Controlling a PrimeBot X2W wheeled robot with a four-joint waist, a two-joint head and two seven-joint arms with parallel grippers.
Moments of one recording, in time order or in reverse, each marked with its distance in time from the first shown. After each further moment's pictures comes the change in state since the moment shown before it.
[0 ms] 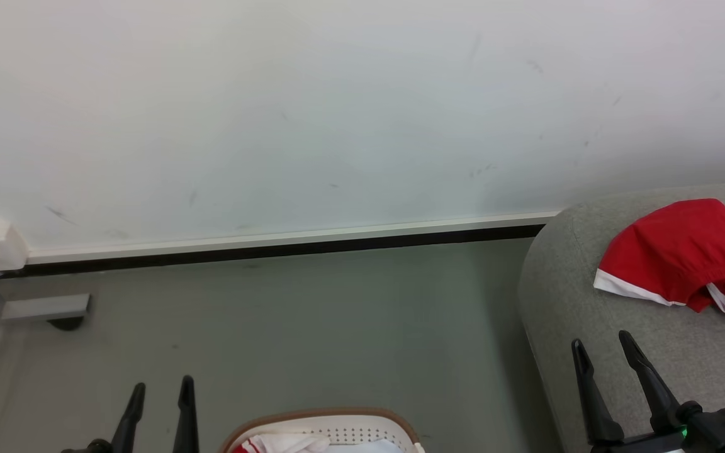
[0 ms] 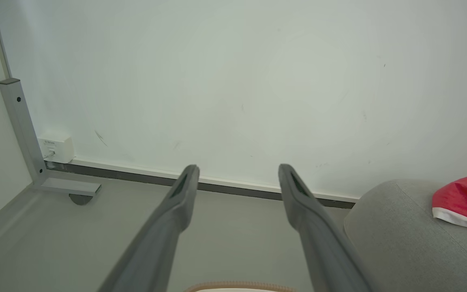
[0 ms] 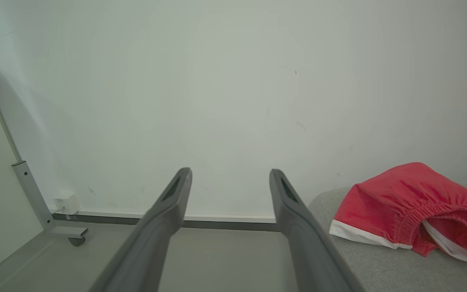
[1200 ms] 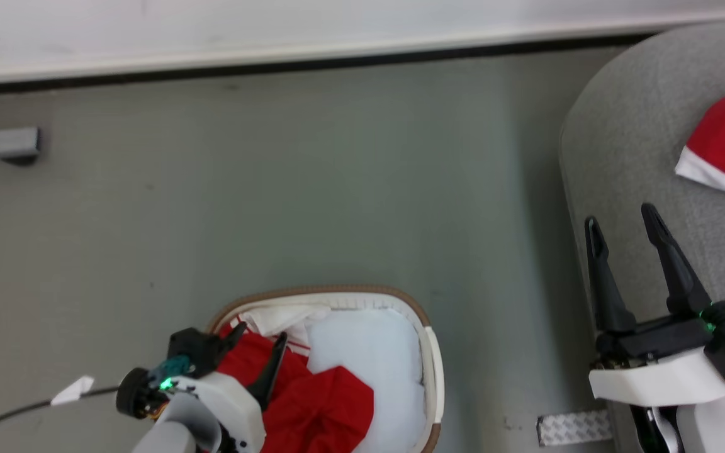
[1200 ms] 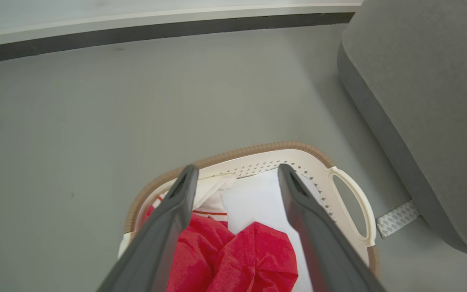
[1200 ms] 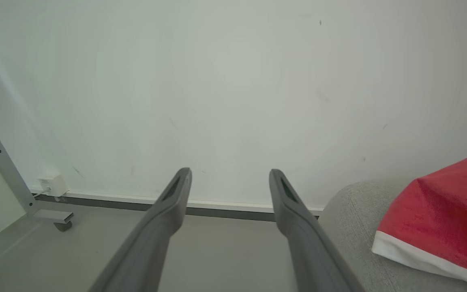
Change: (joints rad) left arm -0.445 0.110 -0.342 0.480 0.013 -0.074 0.117; right arm -0.236 0.014 -0.024 -0.086 -0.064 0.000 -0.002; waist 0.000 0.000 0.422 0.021
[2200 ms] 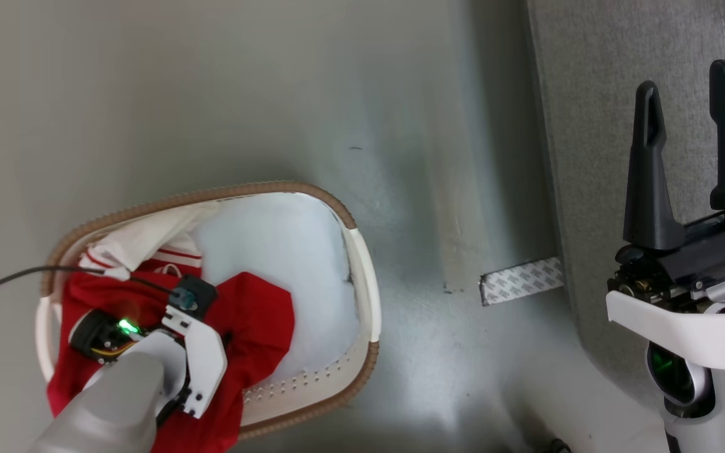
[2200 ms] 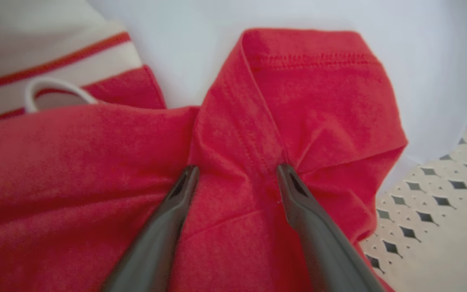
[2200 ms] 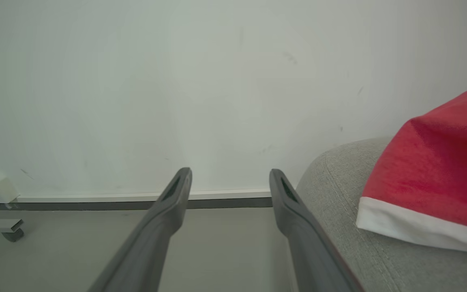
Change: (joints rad) left arm -0.426 0.111 -0.536 0.525 -0.144 -0.002 0.156; right arm -0.201 0.038 0.013 -0.235 0.069 0.000 0.000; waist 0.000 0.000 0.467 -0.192
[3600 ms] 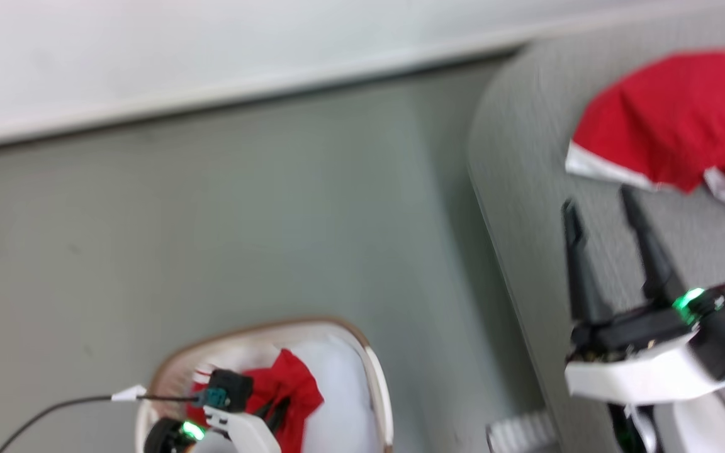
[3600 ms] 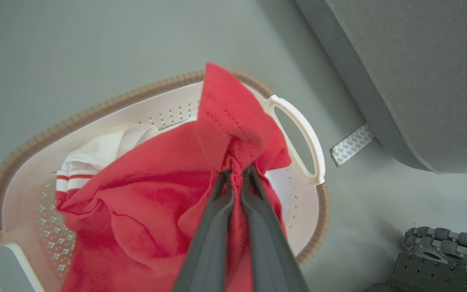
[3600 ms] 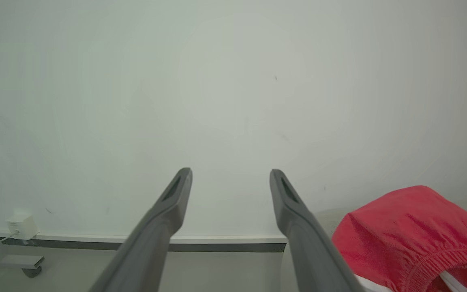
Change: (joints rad) left arm 0.218 -0.119 -0.080 -0.027 -0.317 0.000 -0.263; right arm 0.157 0.000 0.032 0.204 -0.028 0.000 0.000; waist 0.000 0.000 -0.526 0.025
